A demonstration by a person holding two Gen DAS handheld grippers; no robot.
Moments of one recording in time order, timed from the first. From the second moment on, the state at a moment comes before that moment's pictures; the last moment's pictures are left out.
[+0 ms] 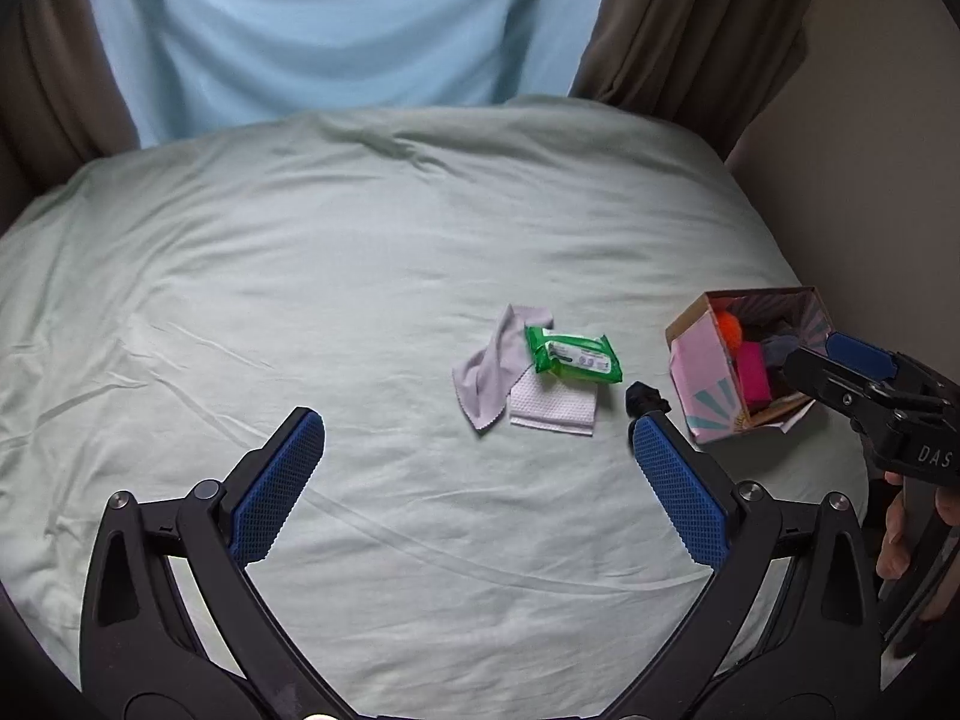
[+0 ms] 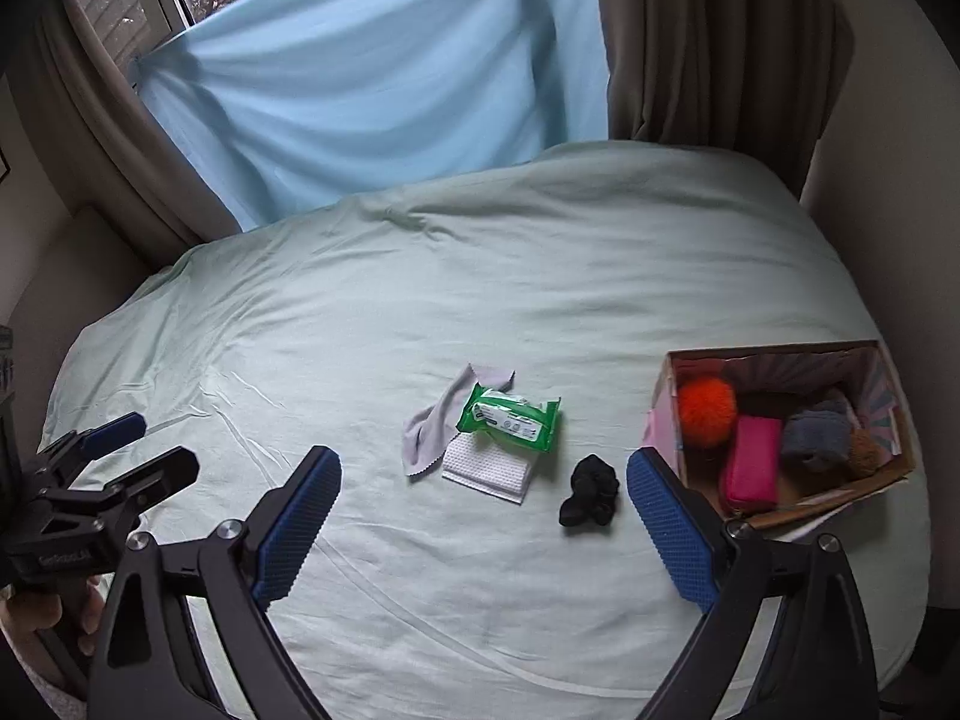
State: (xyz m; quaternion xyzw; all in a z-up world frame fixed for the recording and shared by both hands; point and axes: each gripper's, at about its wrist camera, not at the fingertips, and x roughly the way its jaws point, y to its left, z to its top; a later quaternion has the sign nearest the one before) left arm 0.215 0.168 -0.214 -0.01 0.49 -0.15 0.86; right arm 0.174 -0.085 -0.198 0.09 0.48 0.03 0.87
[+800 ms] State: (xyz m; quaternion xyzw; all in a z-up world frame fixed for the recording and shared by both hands) left arm 0.346 0.108 -0.408 0.00 0.60 -0.19 0.78; right arm 0.305 -0.082 -0.372 -0.06 0.57 0.13 0.81
